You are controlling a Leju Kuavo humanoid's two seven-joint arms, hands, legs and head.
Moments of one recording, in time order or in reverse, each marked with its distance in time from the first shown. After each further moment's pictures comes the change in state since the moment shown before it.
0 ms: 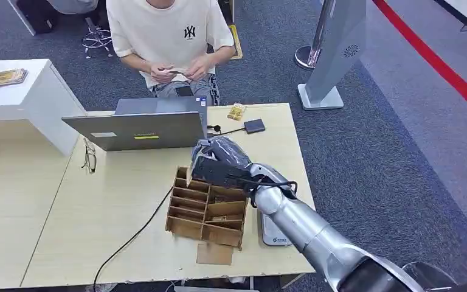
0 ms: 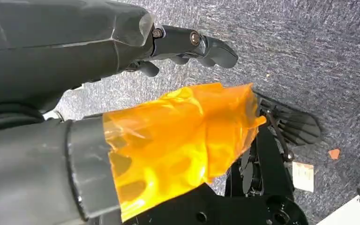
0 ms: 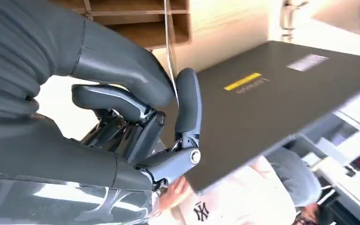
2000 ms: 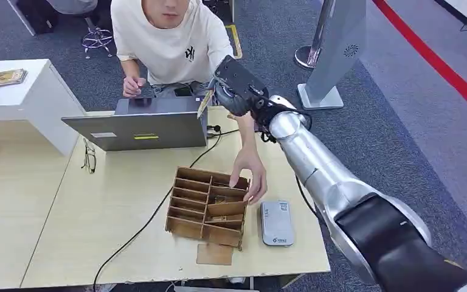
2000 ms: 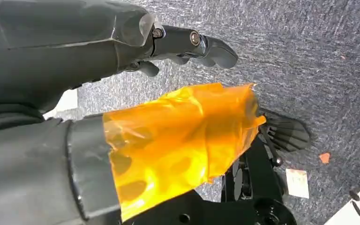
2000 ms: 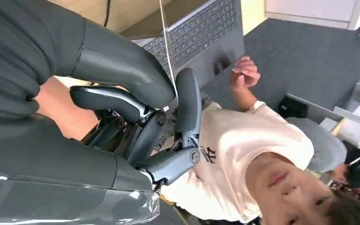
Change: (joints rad) left arm -0.018 0.059 -0.079 0.118 -0.018 0.089 -0.041; right arm -0.403 0.045 -0.118 0.382 -0.248 0.074 0.055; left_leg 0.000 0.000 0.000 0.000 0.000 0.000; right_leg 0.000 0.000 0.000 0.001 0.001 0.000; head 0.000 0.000
